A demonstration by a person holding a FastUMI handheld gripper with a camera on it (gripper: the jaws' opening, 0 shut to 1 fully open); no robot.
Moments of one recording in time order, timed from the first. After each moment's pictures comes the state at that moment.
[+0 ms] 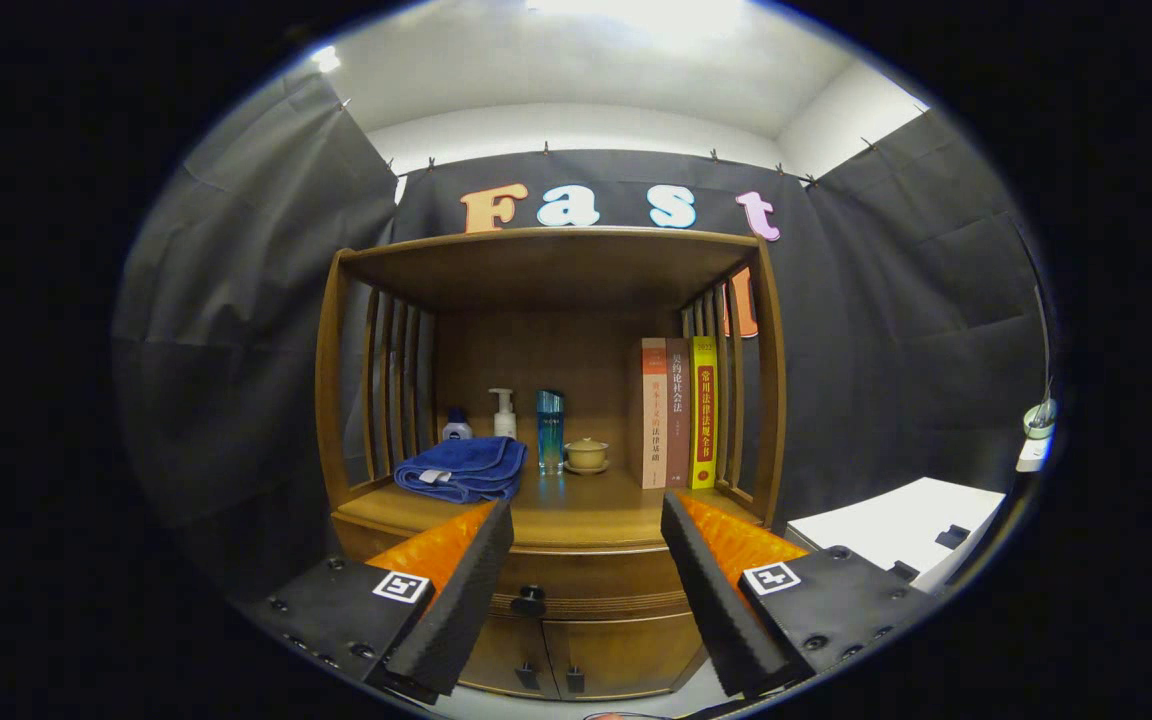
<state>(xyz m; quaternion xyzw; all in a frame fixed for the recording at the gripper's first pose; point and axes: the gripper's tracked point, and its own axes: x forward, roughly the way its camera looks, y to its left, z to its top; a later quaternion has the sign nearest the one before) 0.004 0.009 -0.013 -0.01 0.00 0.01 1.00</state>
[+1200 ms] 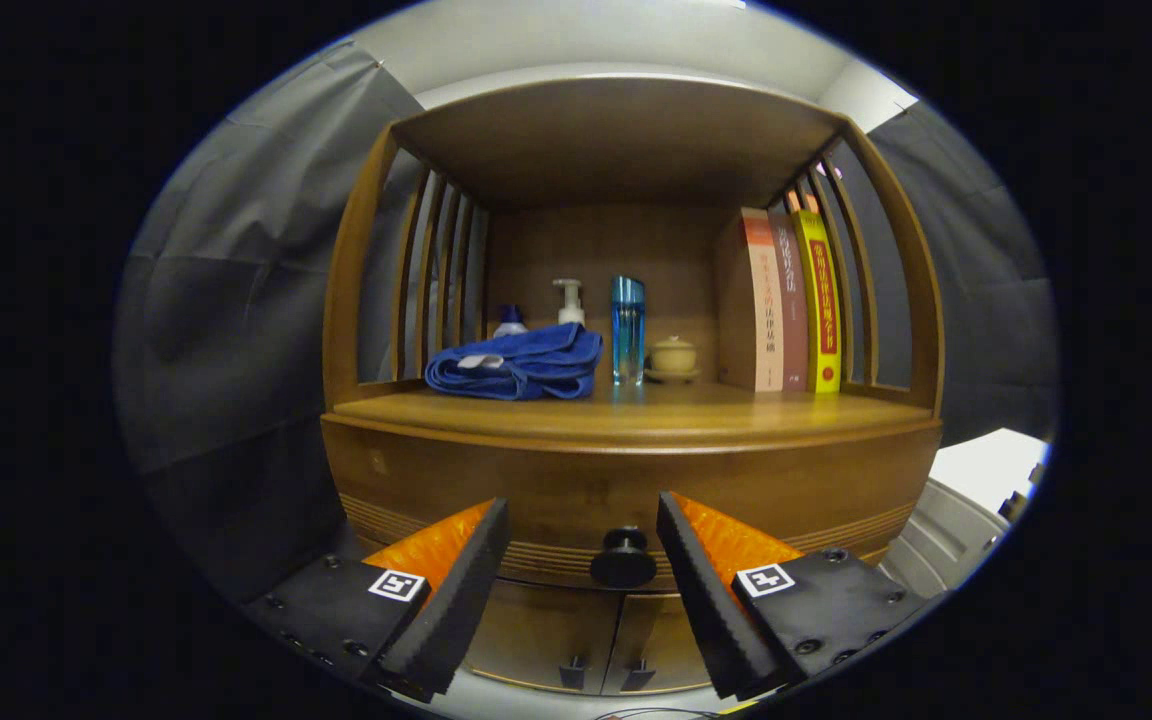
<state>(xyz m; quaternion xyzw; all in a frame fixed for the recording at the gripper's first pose) 0.076 0.100 -0.230 0.01 0.08 0.08 0.99</state>
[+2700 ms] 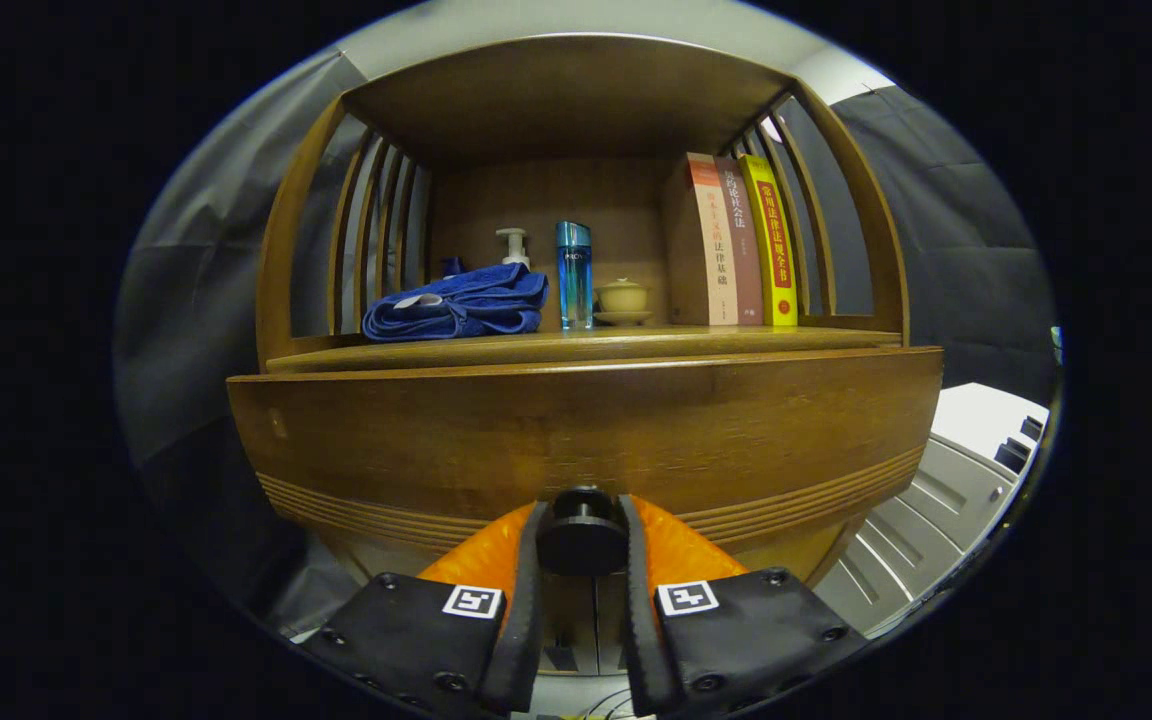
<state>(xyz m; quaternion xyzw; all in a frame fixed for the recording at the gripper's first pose) 0.054 0.068 -0.261 0.01 0.12 0.00 0.99</state>
